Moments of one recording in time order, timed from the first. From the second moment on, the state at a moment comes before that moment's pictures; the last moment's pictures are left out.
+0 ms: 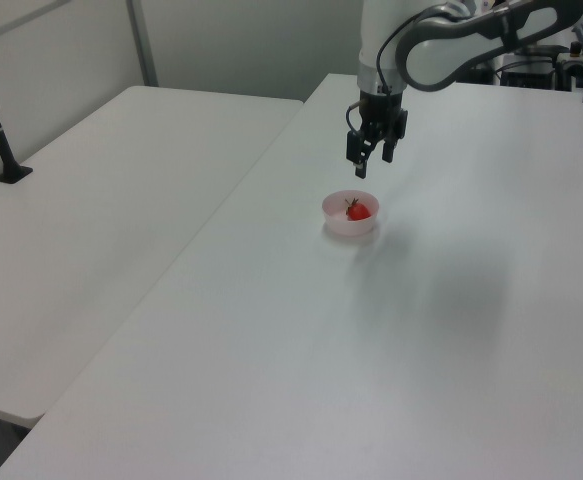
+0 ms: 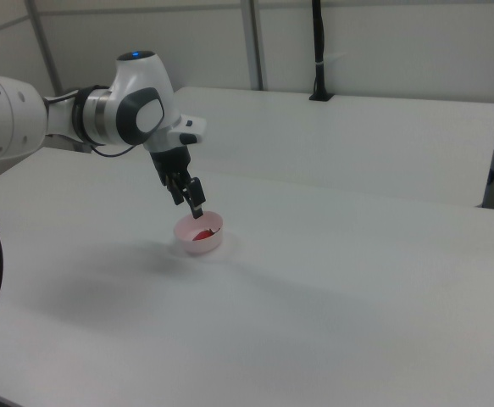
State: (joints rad) arm 0.09 0.36 -0.02 -1.63 -0.06 2.08 0.47
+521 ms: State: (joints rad) arm 0.09 0.46 -0.02 -1.63 -0.06 2.23 0.56
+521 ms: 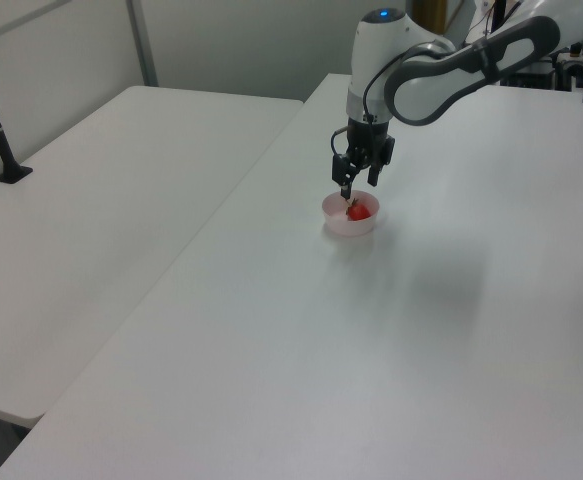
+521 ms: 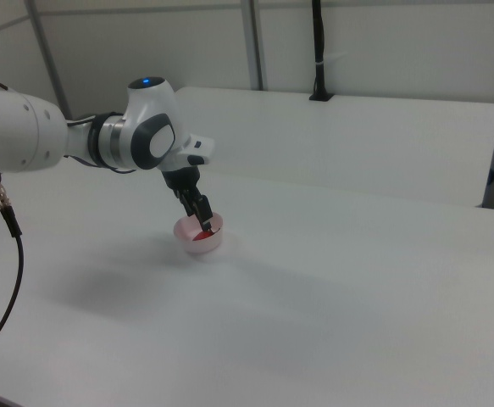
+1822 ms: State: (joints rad) arm 0.11 0.56 -0.02 -1.63 -0.10 2.33 0.59
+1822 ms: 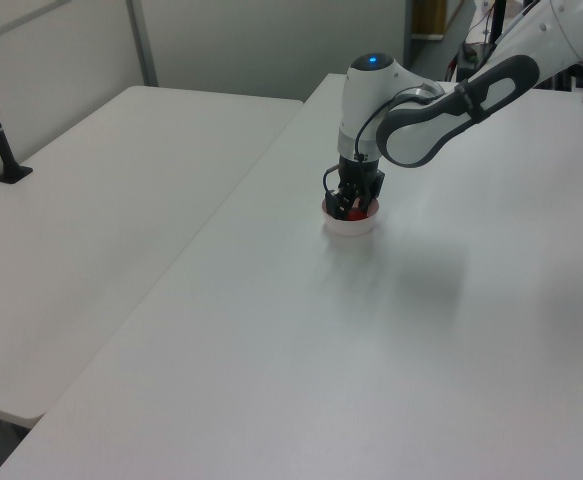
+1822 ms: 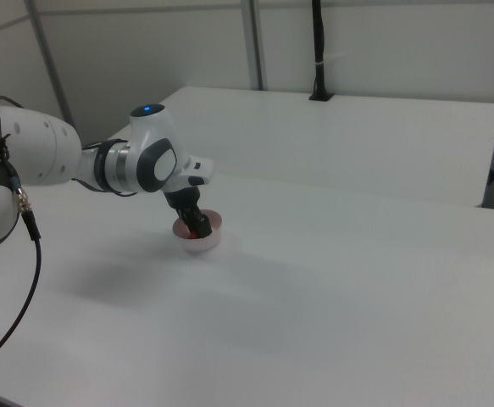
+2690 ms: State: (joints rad) arm 0.12 0.47 -0.02 -1.60 -0.10 2.28 0.55
